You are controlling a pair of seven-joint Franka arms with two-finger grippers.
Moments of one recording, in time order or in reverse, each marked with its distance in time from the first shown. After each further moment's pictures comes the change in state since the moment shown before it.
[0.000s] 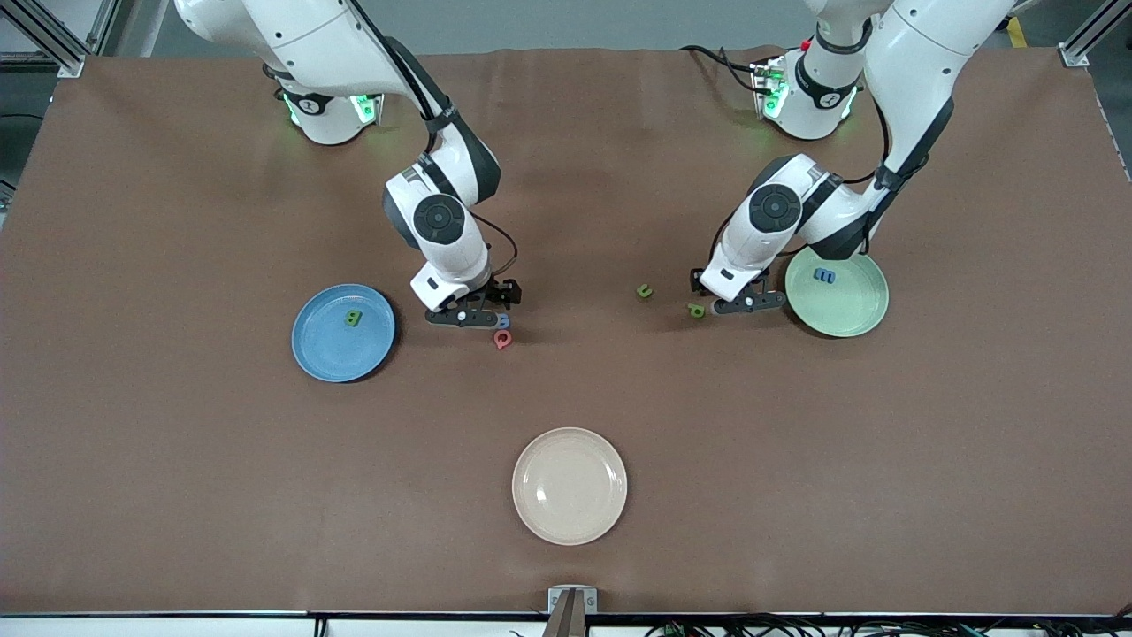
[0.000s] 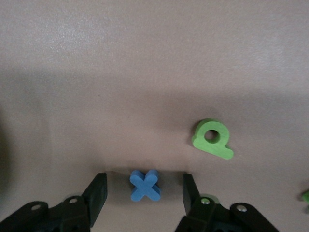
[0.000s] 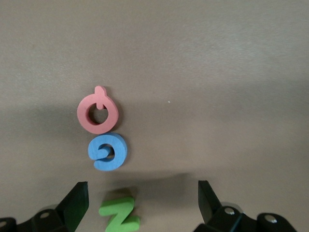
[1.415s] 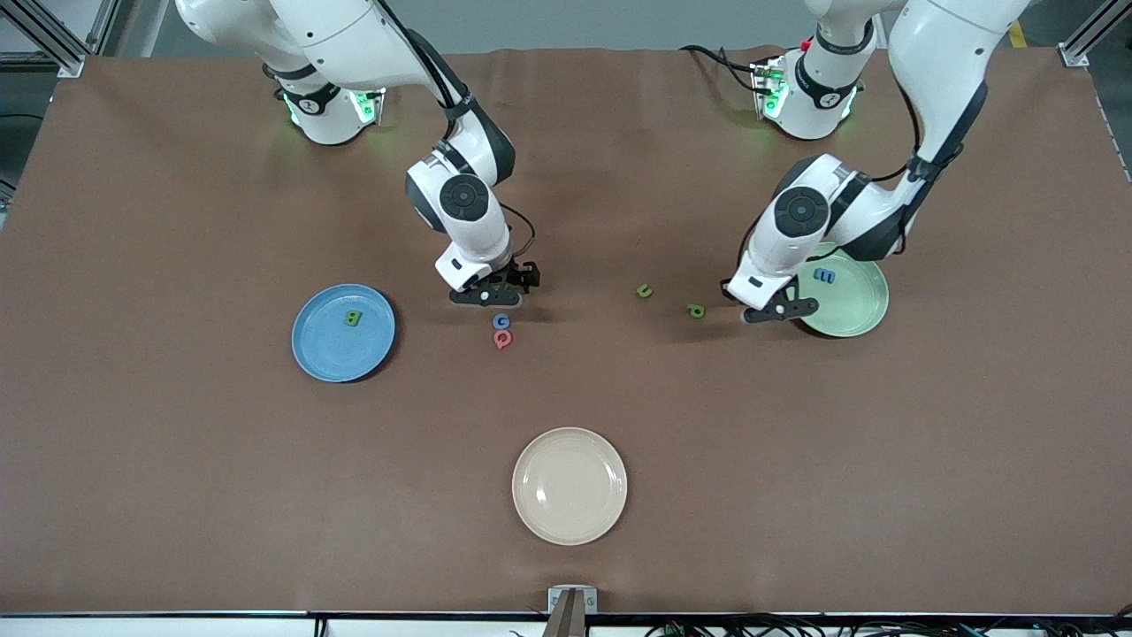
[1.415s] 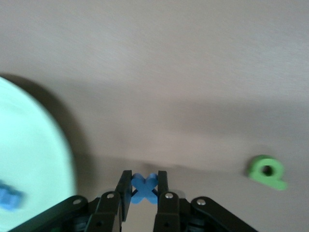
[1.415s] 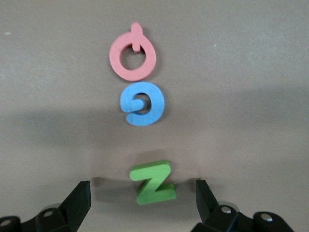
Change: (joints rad) left arm 0.128 -0.101 -0.025 0.010 0.031 -0.116 0.116; right arm 0.066 0.003 0.021 -0.049 0.001 0.087 0.080
